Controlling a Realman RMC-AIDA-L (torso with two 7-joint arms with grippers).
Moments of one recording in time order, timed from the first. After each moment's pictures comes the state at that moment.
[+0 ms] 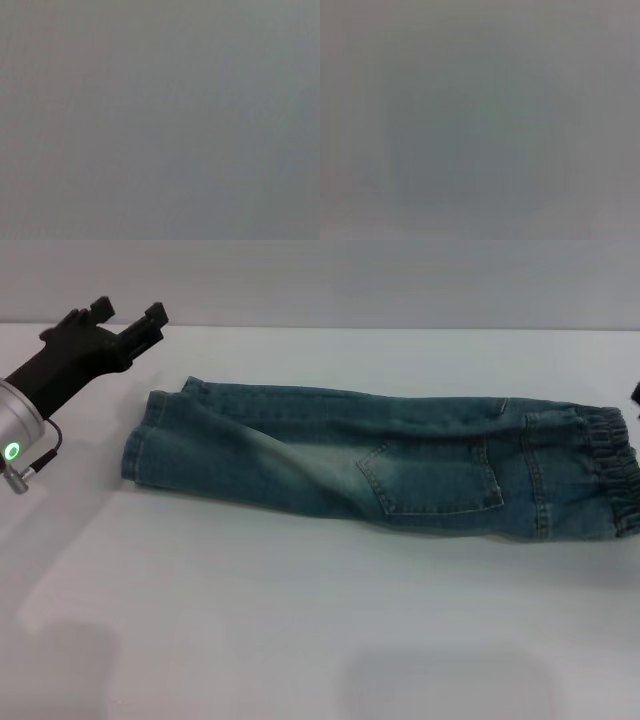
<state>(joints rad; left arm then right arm) -0.70 -2.06 2.87 -0.27 -0.99 1.20 -0.96 0.36 2.07 -0.46 -0.41 -1.47 -1.19 0.95</state>
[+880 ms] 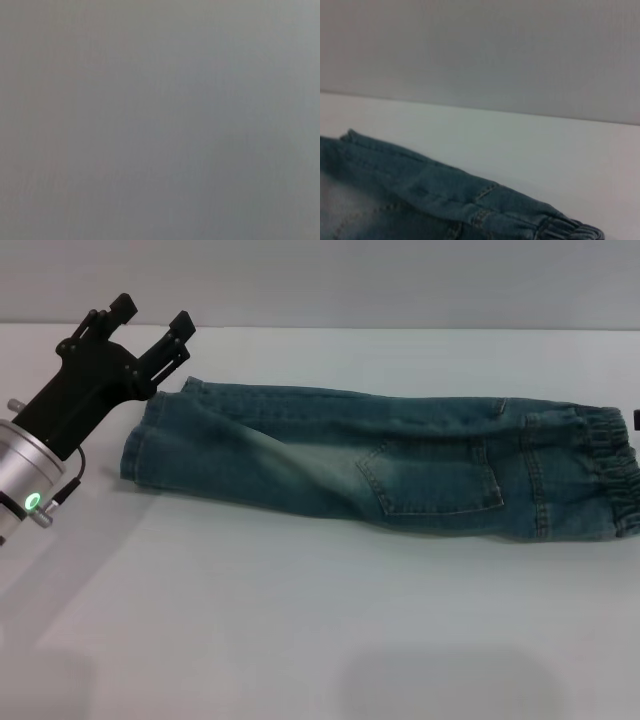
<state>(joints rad) -0.60 -2.06 2.87 -0.10 -1.06 1.41 -0.68 0.53 1.88 -0.61 -0.84 -2.26 -1.39 1.97</state>
